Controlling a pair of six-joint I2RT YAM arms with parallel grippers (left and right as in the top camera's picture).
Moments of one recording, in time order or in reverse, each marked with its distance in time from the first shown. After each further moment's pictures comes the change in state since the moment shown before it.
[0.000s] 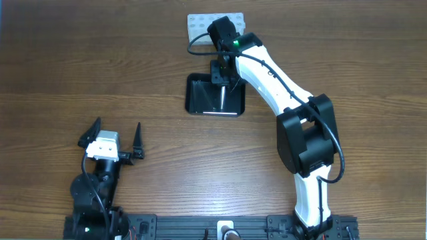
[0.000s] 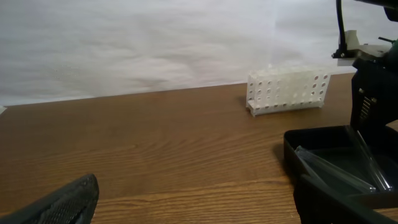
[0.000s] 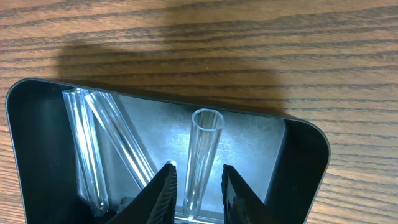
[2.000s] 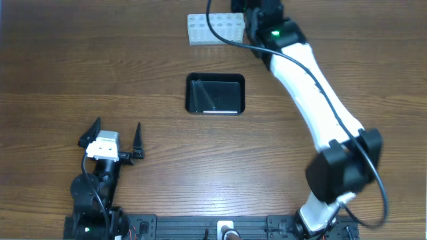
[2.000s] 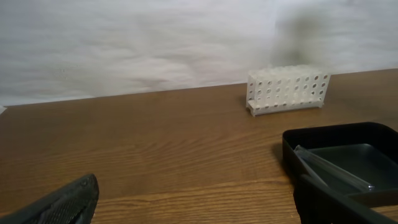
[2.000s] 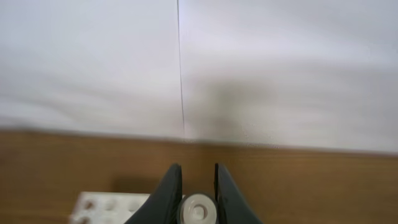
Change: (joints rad) left arm 0.000 0.000 0.000 0.000 0.000 0.000; right arm -0.102 -0.284 -0.008 0.712 0.291 -0.279
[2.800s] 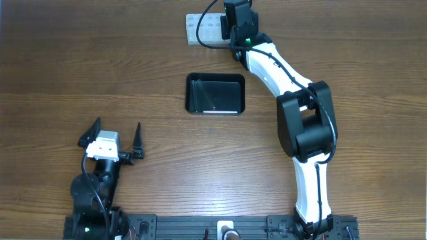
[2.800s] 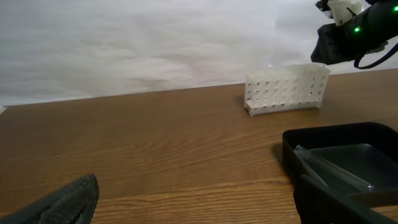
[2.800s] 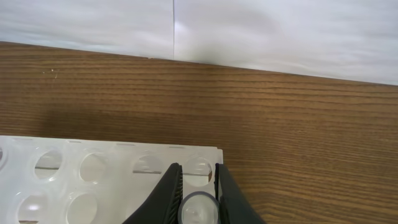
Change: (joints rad) left arm 0.000 0.000 0.000 0.000 0.000 0.000; right arm -0.002 0.402 0.002 0.129 0.025 -0.010
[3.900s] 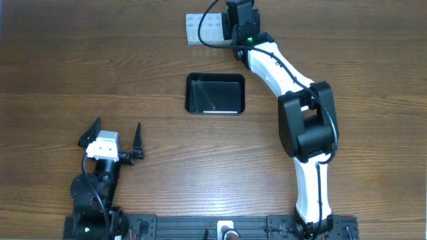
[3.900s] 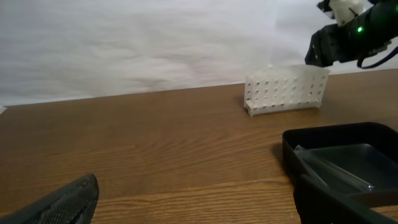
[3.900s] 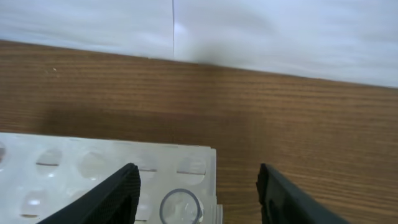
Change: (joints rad) left arm 0.000 0.000 0.000 0.000 0.000 0.000; right arm -0.010 -0.005 0.000 -0.021 -0.012 -0.007
